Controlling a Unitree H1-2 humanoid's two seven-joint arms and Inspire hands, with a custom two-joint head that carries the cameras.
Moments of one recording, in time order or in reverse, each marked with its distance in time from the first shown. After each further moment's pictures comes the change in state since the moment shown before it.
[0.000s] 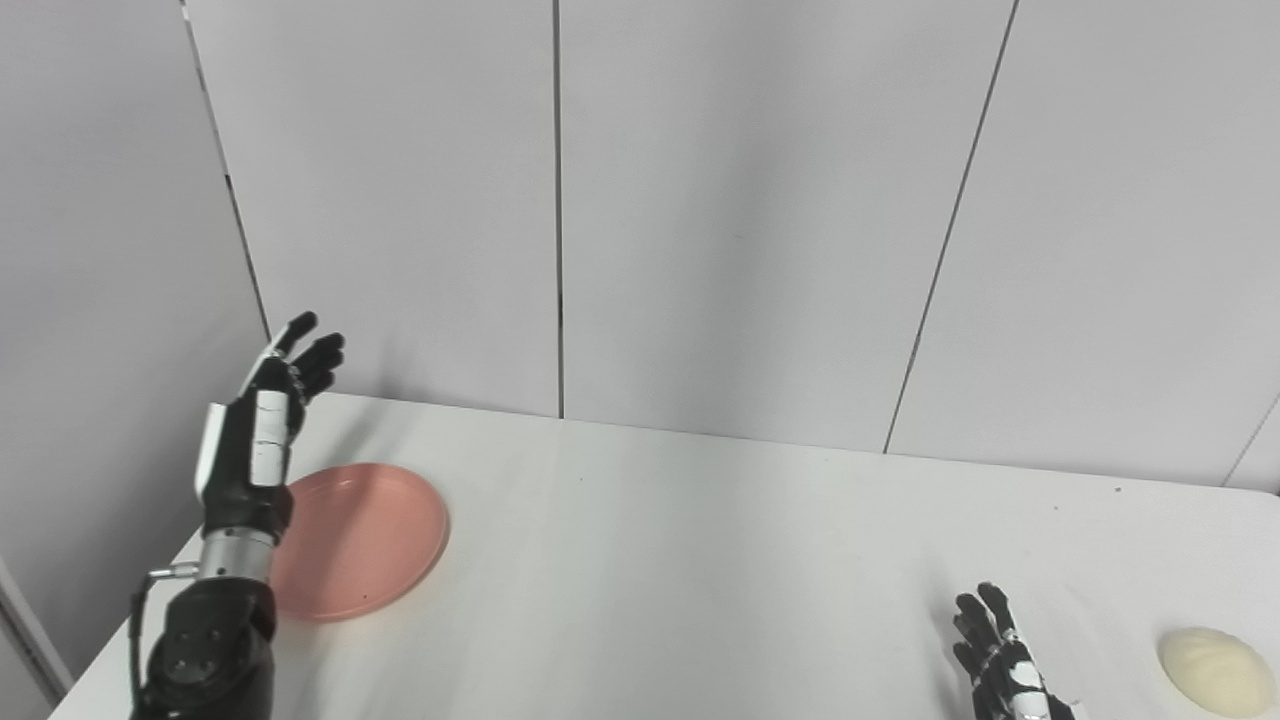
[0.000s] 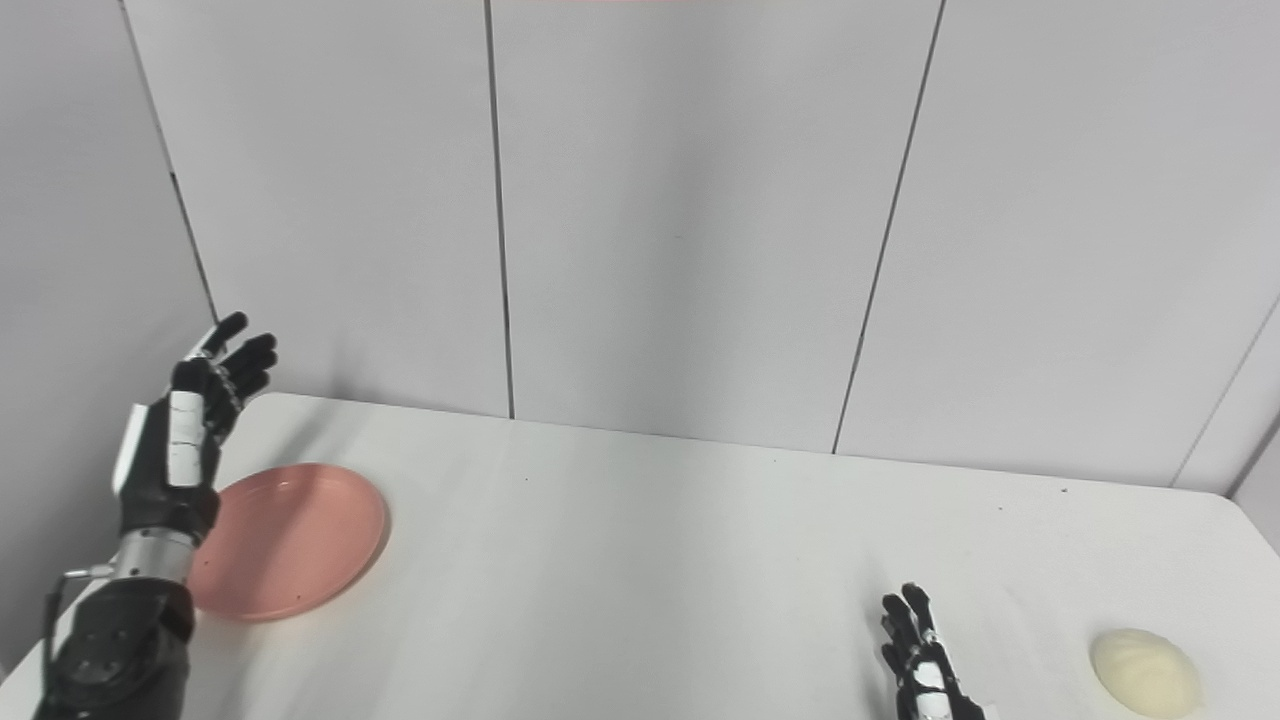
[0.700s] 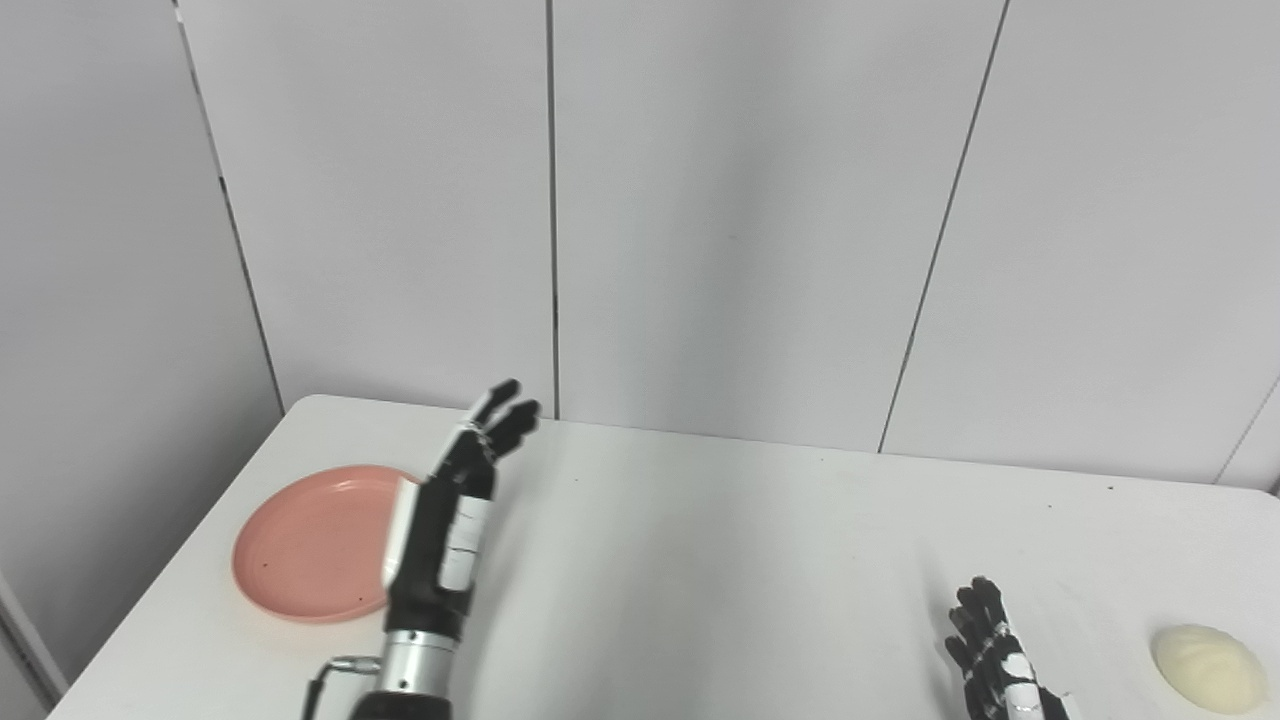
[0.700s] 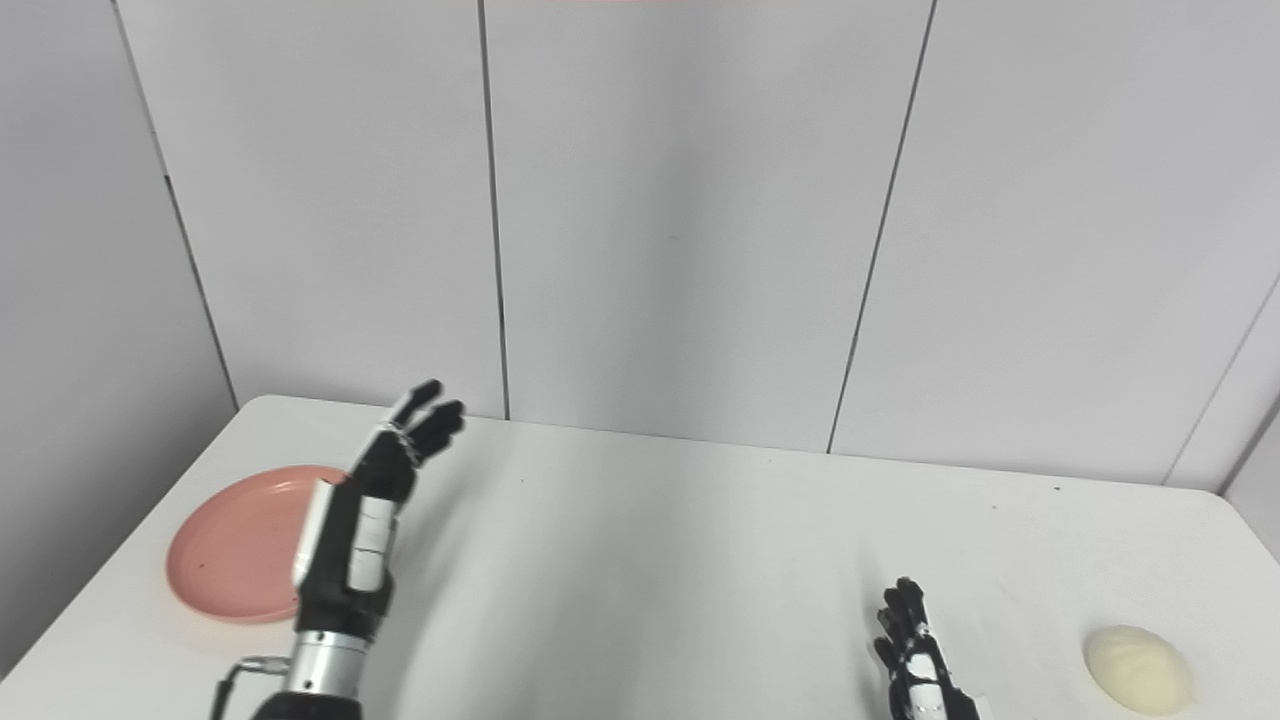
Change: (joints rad) left arm 0.177 -0.280 -0.182 -0.313 0.187 -0.039 0.043; right arm -0.017 -0.001 0.000 0.019 0.003 0.000 0.004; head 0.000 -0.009
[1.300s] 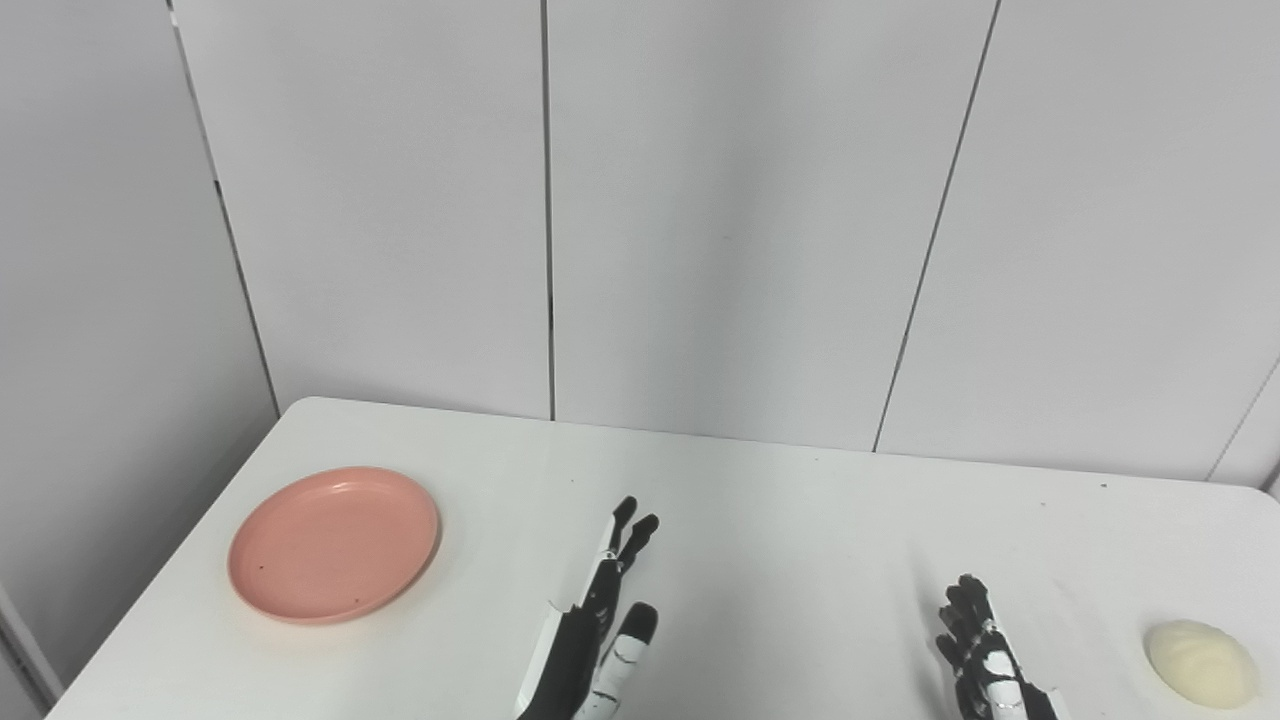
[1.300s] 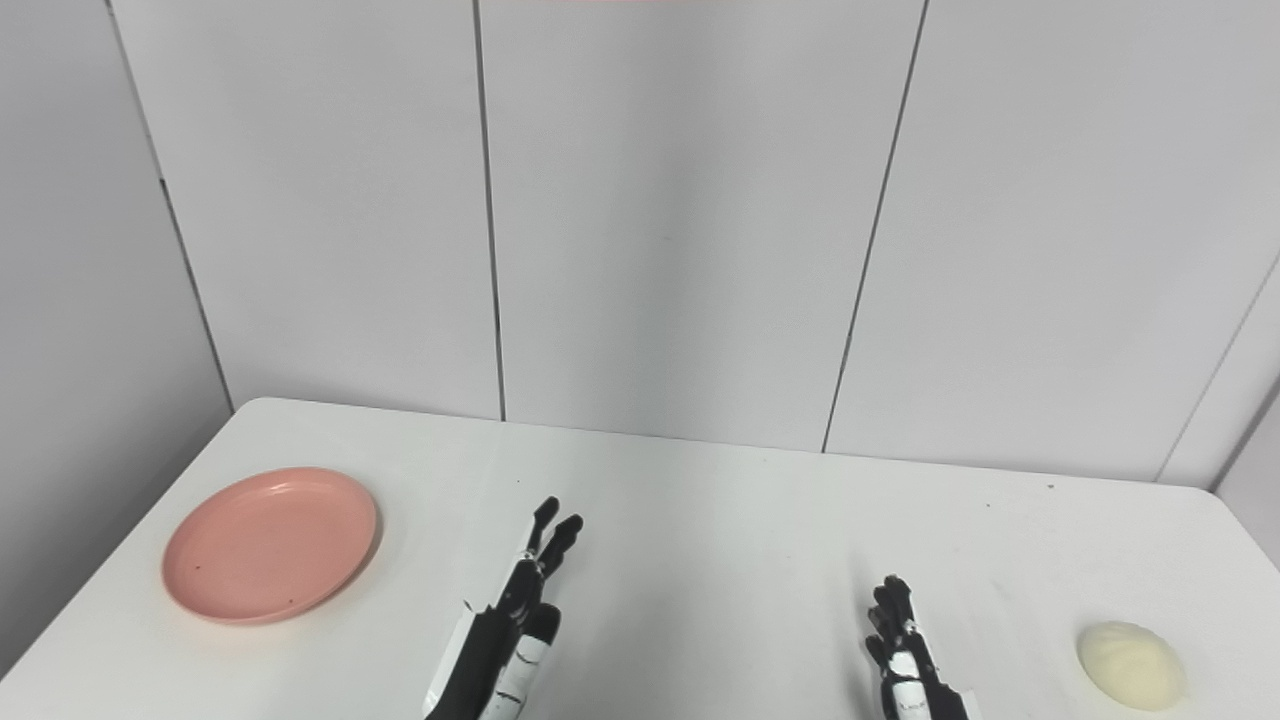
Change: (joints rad) left arm 0.178 -0.110 -0.238 0.082 0.162 -0.129 -0.002; right arm -0.007 0.000 0.012 0.006 -0.035 0.000 -0.002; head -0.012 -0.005
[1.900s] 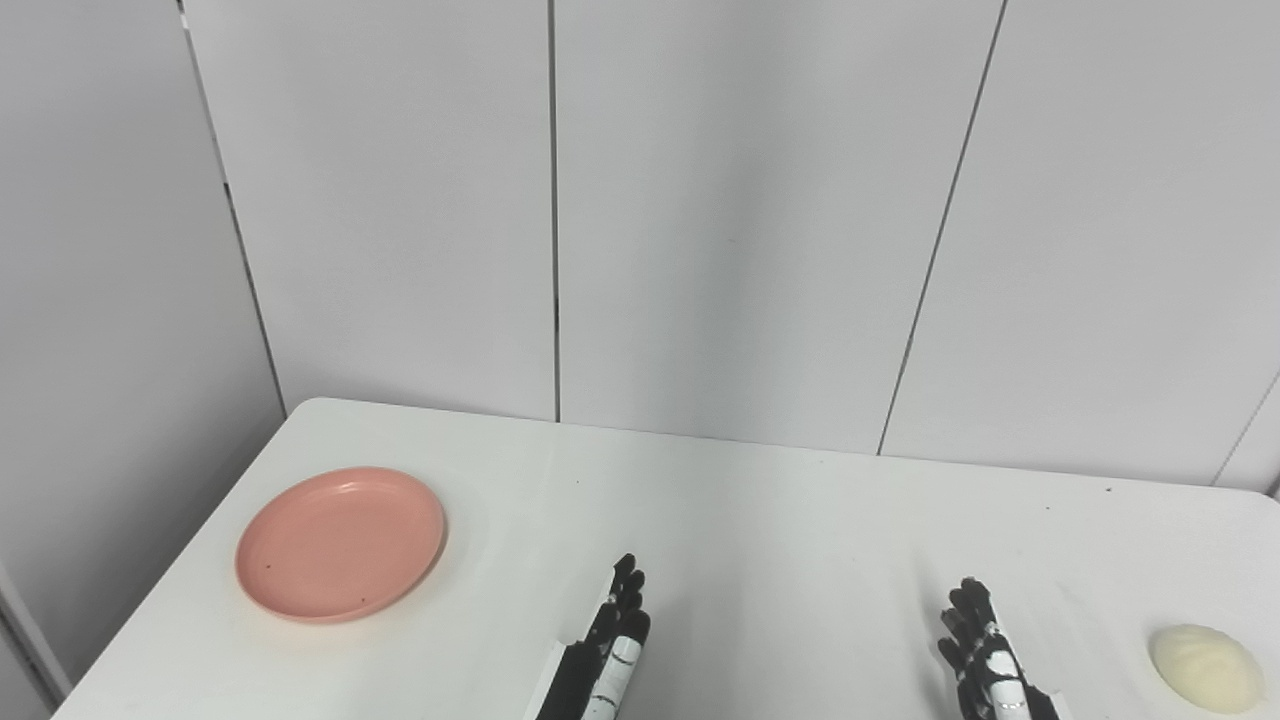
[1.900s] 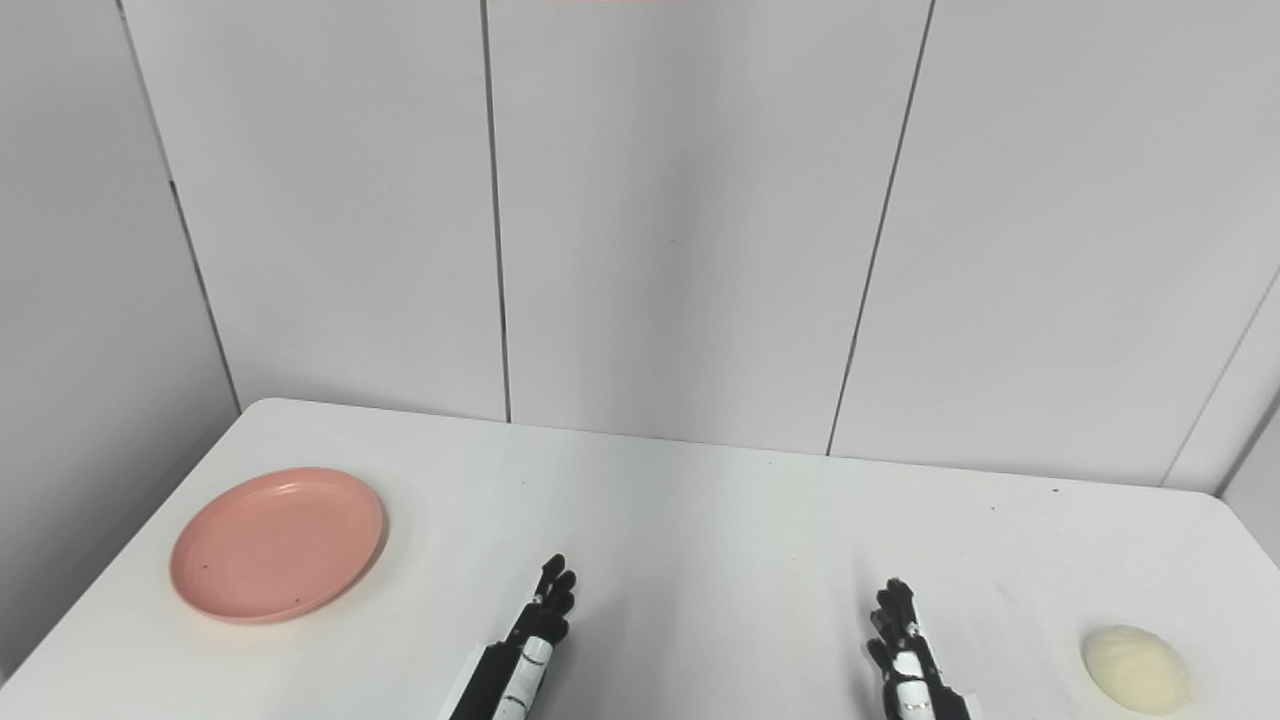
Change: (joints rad) left arm 0.047 -0.024 -0.057 -0.027 -0.083 0.319 -0.071; right arm 0.000 -0.007 -0.002 0.010 0.013 0.000 0.003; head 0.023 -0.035
